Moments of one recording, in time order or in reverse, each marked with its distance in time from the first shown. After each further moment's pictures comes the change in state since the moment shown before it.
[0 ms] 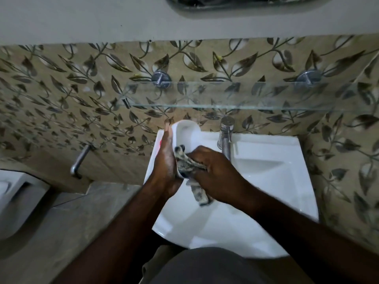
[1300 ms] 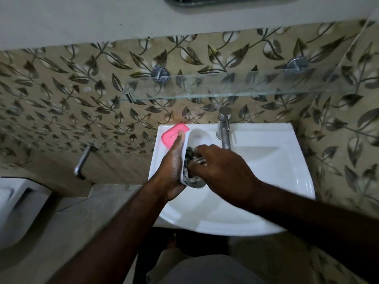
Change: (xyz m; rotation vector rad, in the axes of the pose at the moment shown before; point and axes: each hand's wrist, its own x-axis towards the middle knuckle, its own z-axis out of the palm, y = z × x) left_hand -0.042 -0.005 -0.014 0.204 -0.064 -0.221; right_hand -0.046 -0.014 0.011 -1.007 0.043 -0.417
